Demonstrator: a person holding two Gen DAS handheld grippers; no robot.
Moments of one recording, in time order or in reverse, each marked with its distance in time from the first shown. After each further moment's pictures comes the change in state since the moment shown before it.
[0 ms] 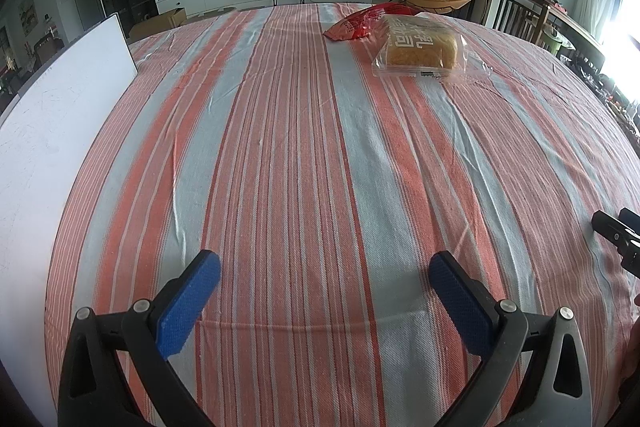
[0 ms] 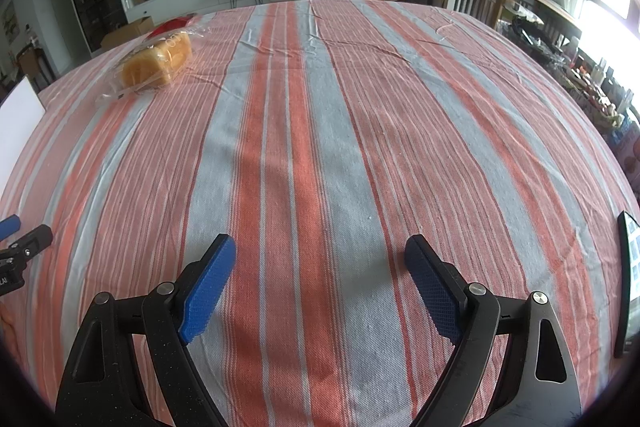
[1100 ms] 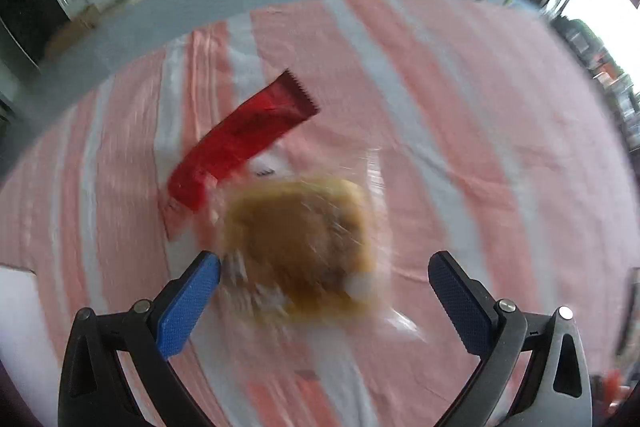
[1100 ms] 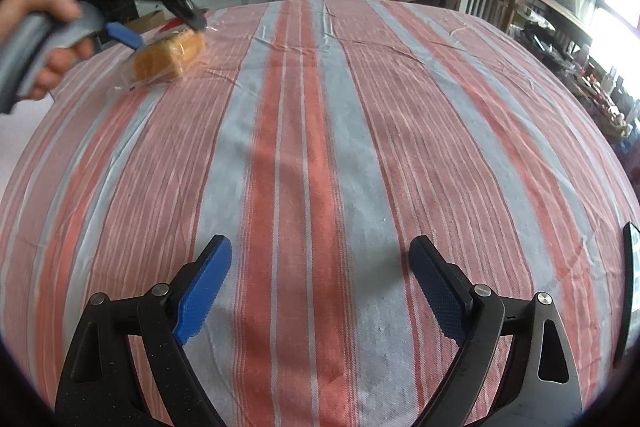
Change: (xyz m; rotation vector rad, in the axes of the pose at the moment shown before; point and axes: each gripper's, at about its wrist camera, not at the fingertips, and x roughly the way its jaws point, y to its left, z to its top) left arm 0.119 -0.106 0.228 0.218 0.321 -0.090; right arm -0.002 0.014 -0.004 -0.038 0.004 0.032
